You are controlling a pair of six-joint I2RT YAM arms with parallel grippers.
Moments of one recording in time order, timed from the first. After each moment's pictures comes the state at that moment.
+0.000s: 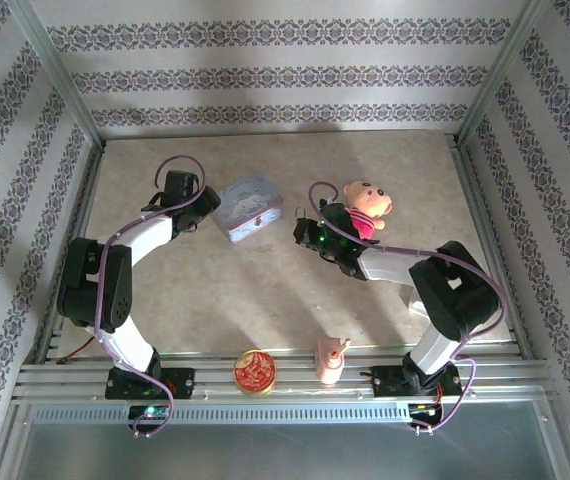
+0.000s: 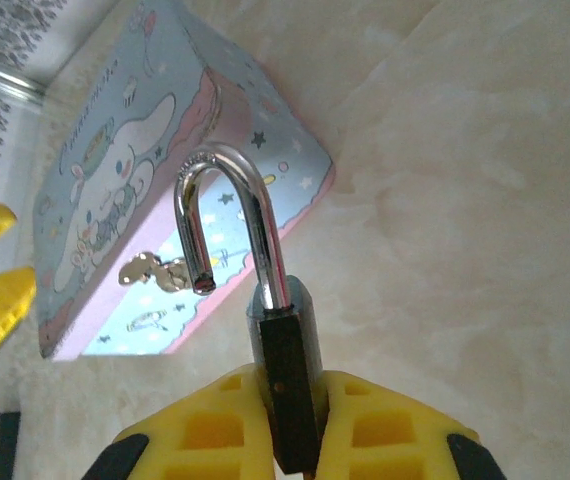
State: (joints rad) left arm -0.14 1.69 1.04 -0.15 0.07 -0.81; right arm 0.56 1.66 0.77 0.29 -0.11 0.88
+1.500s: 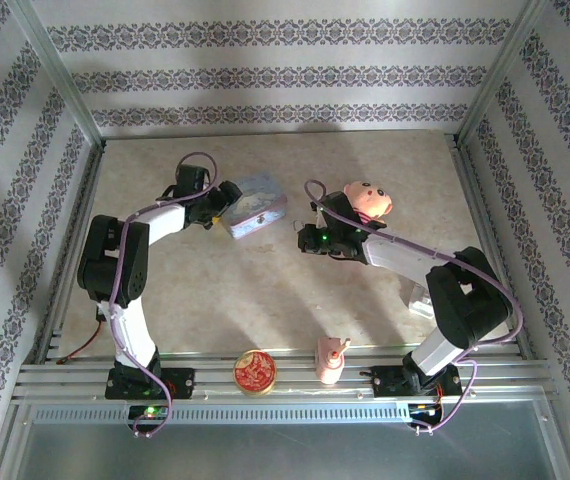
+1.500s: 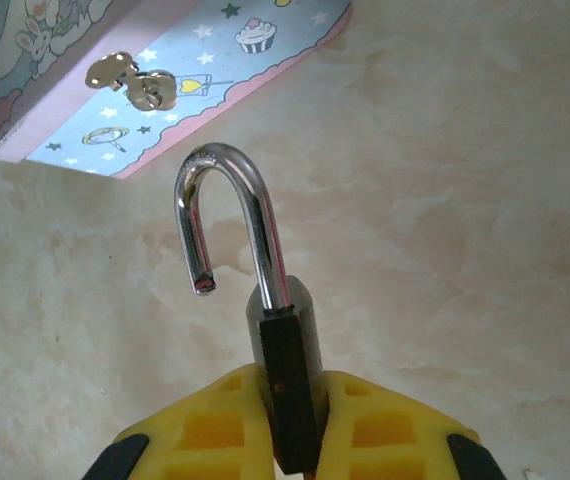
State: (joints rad) left arm -0.16 1.91 1.18 -0.08 0.38 -0.90; right arm 0.53 1.61 0.95 -0.22 -0.26 0.60
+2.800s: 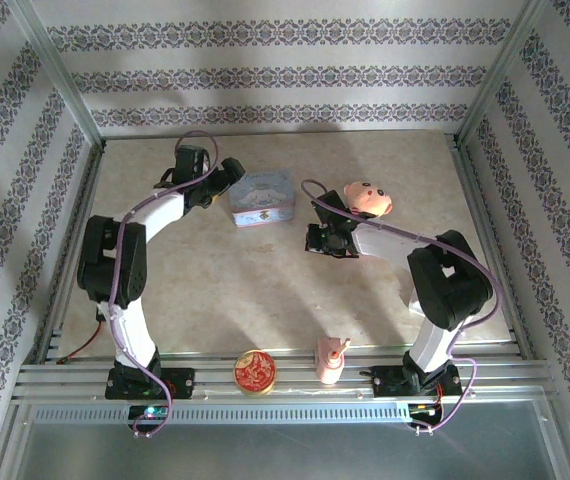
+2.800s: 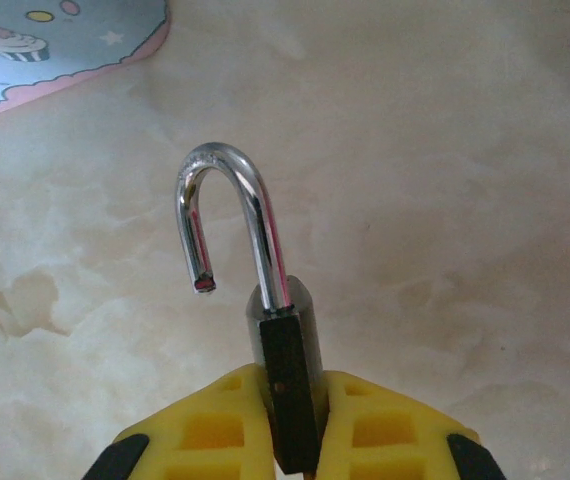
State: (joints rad) left arm -0.16 1.87 1.29 -0.10 0.32 -0.83; right arm 0.52 1.75 1.05 -0.37 -0.07 0.66
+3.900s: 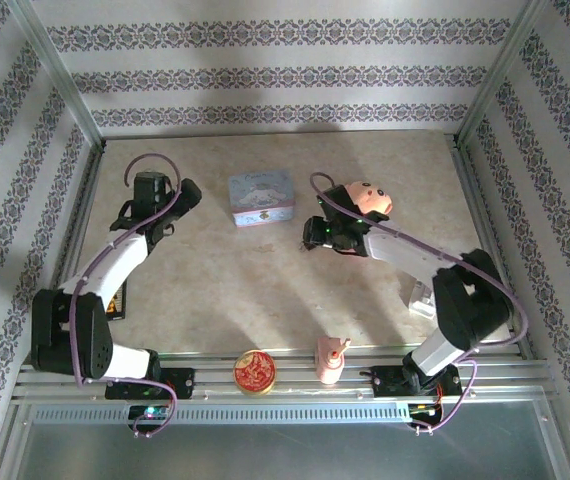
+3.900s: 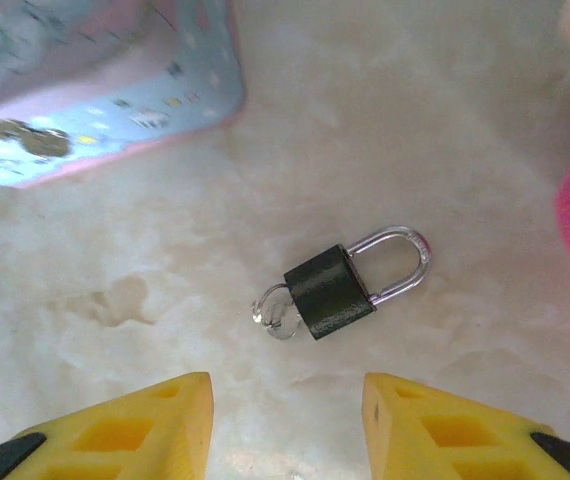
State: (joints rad) left arm -0.06 1.37 0.92 -0.21 0.01 -0.71; right arm 0.54 1.57 1.04 -0.42 -0.02 0.66
